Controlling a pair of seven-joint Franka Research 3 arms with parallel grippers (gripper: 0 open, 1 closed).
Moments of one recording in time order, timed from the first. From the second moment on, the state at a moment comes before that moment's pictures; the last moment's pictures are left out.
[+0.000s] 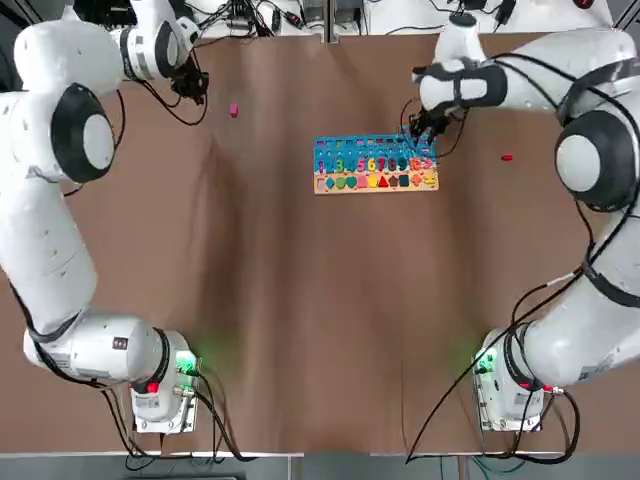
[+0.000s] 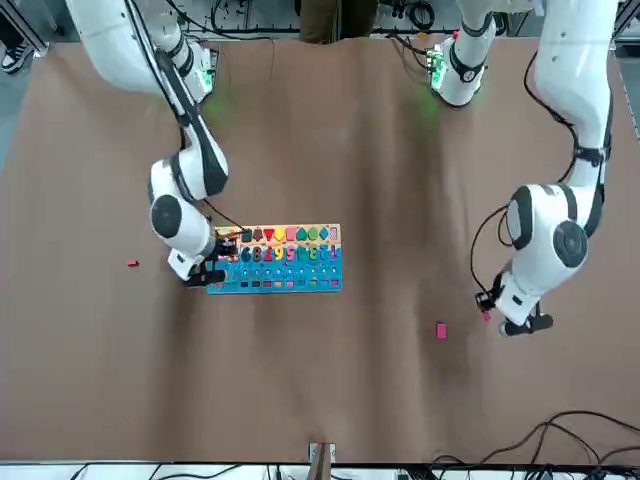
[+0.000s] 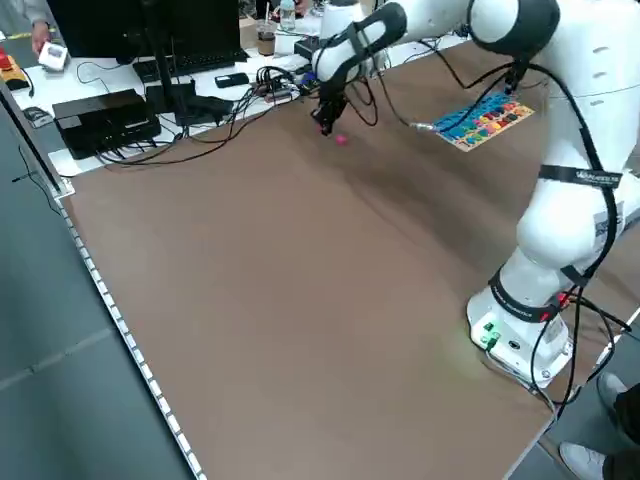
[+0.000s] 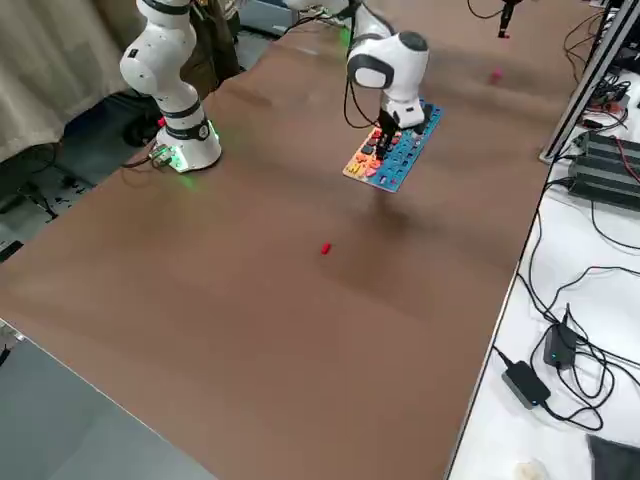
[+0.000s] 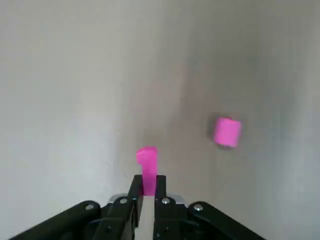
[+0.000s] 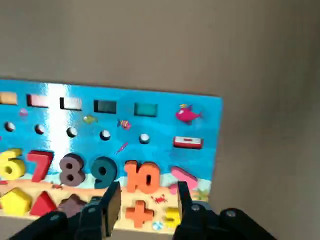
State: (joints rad) left arm -0.12 0.47 0.00 -1.83 -0.04 2.39 -0.22; right arm 0.25 0.41 0.08 -1.97 0.06 2.29 0.19
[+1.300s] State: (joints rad) left arm -0.59 0.41 -0.06 -1.81 0.00 2.30 -0.66; right arm -0.08 0.24 -0.03 -2.09 0.05 2.27 -0.04
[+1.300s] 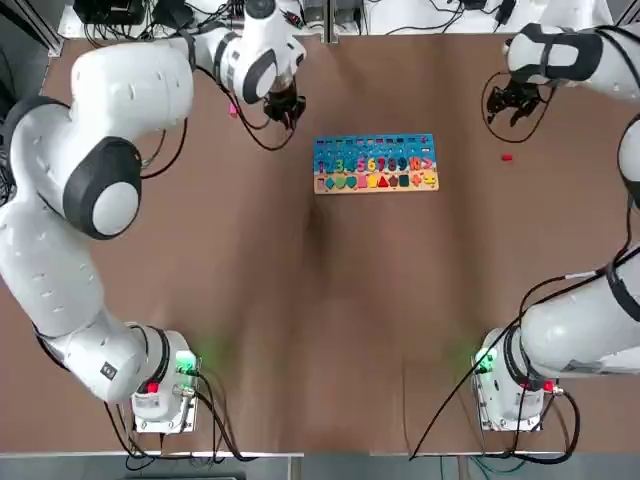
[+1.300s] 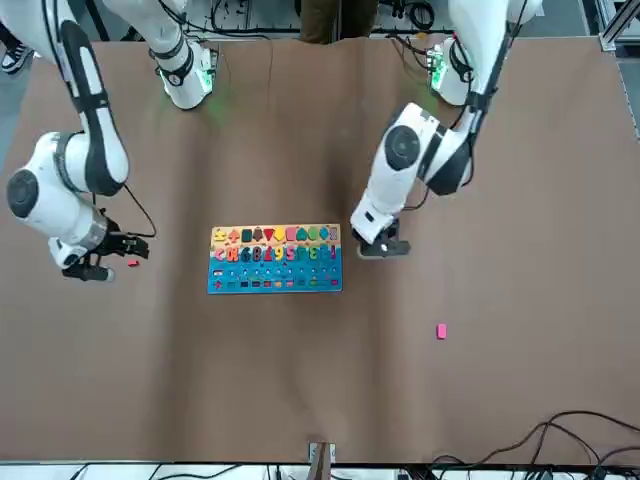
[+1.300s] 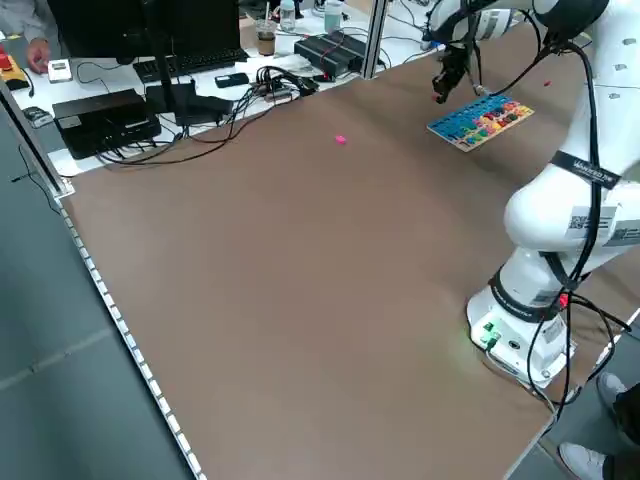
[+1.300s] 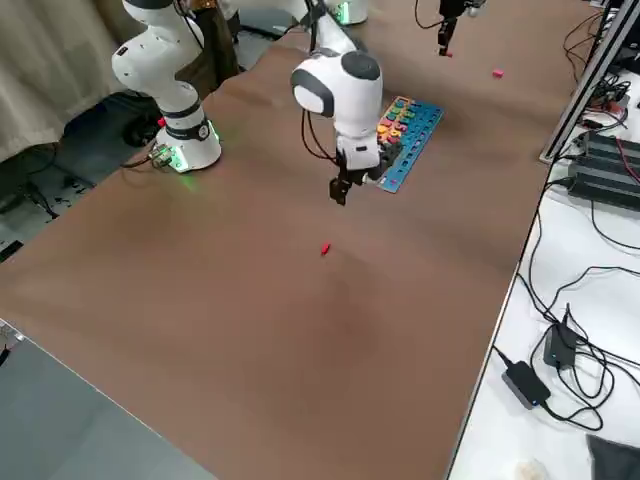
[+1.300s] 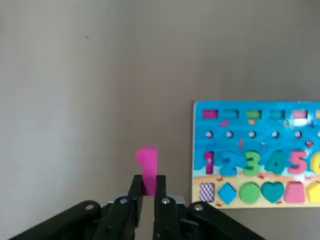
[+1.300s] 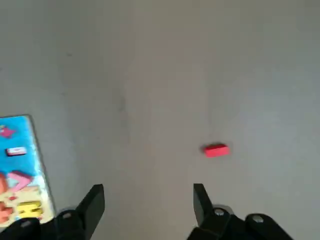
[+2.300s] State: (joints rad) left arm -0.74 0.61 -0.06 -1.73 0.03 2.31 -0.64; right arm -0.11 0.40 -0.12 -2.11 0.05 2.50 -0.21
